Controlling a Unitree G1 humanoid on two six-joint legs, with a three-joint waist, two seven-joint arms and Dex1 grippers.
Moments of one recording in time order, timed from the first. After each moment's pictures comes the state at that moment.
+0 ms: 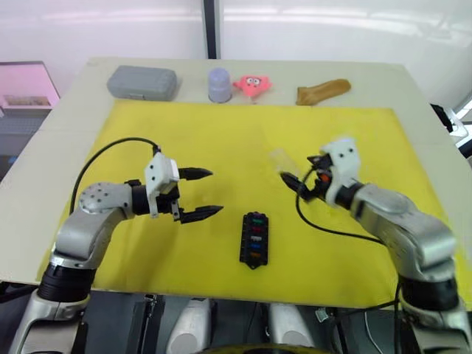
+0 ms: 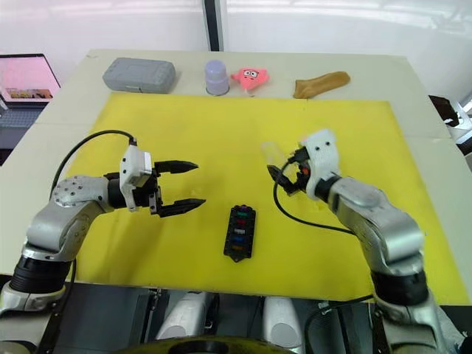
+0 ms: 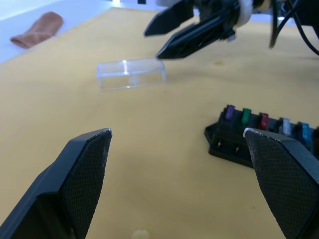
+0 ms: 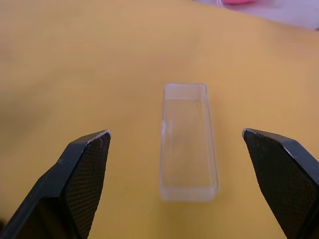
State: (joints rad) left arm -0.33 0.61 -0.03 -0.23 -0.45 0.37 -1.05; right arm -0.38 -0.53 -0.02 -0.40 0.48 0.93 0.29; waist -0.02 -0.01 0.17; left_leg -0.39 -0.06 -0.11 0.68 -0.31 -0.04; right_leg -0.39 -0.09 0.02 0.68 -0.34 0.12
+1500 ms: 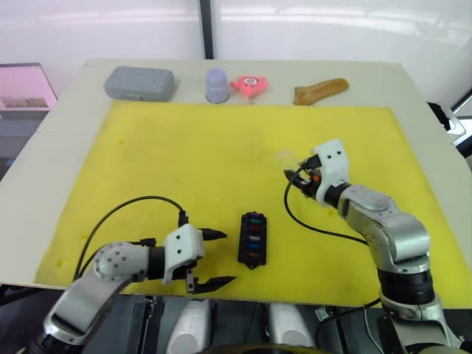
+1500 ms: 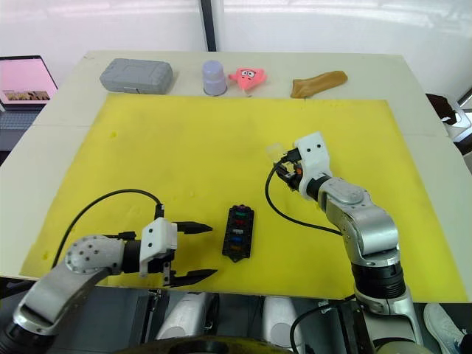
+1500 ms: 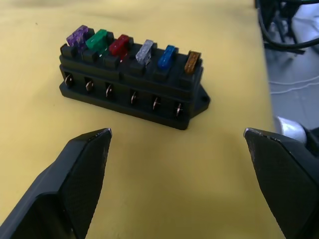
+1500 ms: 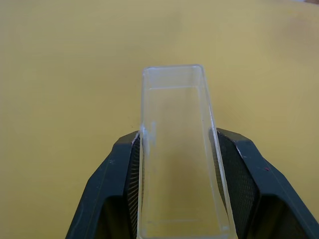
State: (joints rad) left arm 0.09 0.66 -0.22 -0.59 -0.32 0.37 -0.91; right arm -0.33 -0.44 -0.04 -0.41 0.34 0.96 0.30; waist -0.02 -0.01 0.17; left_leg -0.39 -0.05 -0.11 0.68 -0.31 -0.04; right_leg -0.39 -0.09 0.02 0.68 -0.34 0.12
